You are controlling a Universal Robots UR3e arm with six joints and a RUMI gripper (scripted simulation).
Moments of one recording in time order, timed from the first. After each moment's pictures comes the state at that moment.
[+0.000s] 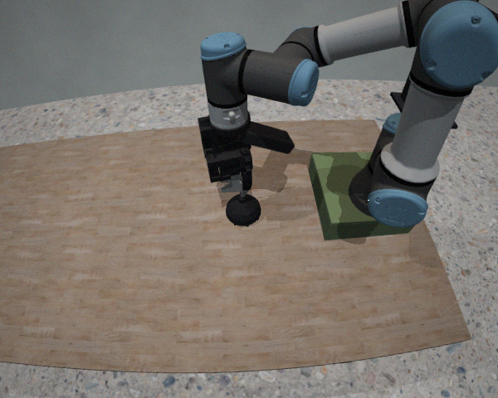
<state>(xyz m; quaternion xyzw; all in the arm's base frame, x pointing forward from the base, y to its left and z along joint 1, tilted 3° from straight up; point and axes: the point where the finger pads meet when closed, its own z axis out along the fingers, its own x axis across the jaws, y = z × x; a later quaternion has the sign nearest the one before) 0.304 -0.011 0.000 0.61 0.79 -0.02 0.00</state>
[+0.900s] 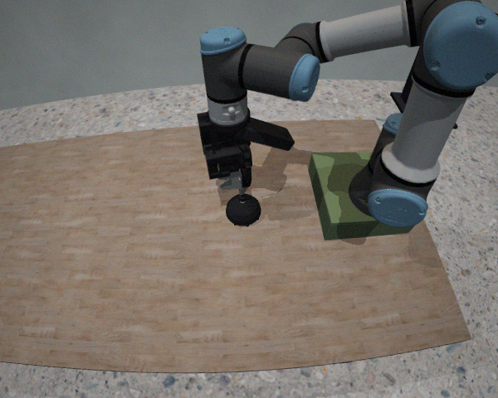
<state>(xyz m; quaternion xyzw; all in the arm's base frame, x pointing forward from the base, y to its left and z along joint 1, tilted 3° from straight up) 0.306 -0.012 0.008 0.61 0.79 -0.02 0.00</state>
